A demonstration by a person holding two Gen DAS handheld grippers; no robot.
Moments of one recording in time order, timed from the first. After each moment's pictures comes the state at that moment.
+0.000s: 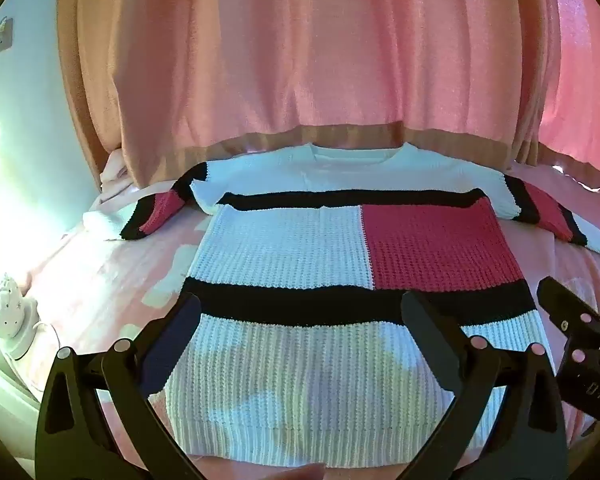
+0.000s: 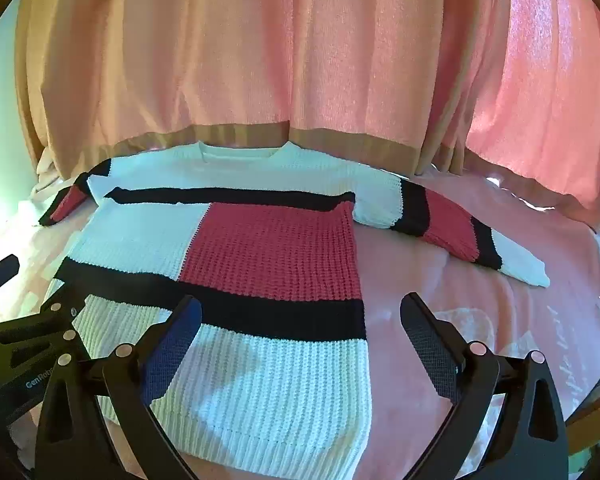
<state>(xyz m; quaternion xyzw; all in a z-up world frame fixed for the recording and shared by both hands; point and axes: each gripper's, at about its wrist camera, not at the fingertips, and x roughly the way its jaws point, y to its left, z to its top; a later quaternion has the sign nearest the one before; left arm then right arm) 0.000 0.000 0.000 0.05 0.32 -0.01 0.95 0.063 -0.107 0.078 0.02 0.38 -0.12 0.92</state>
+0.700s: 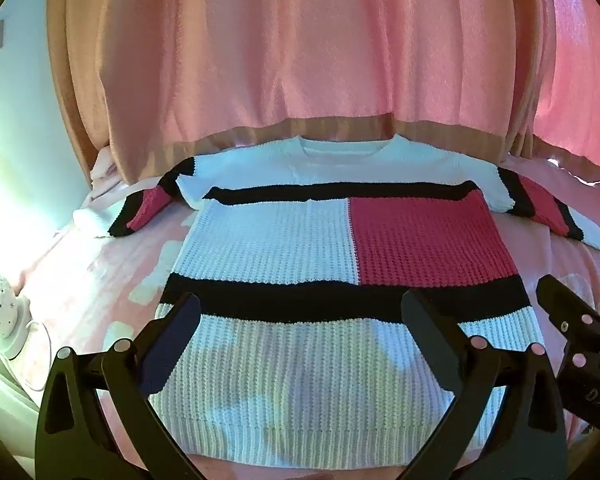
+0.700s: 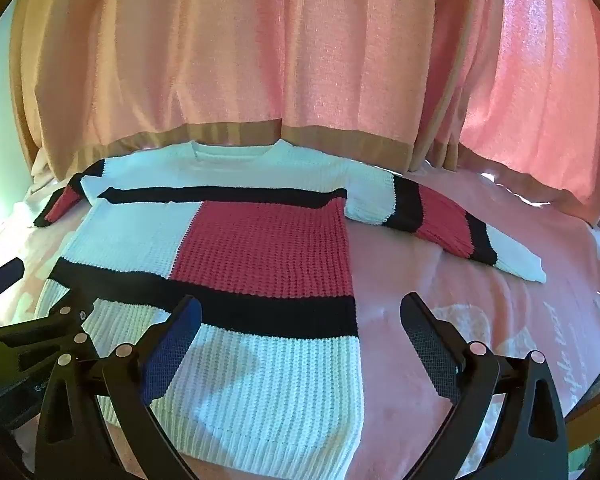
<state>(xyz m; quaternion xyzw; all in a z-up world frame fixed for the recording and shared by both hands) 0.002 -0.013 -0.012 0.06 0.32 -0.02 0.94 0.059 -0.115 0.076 0.02 0.38 -0.12 0.91</state>
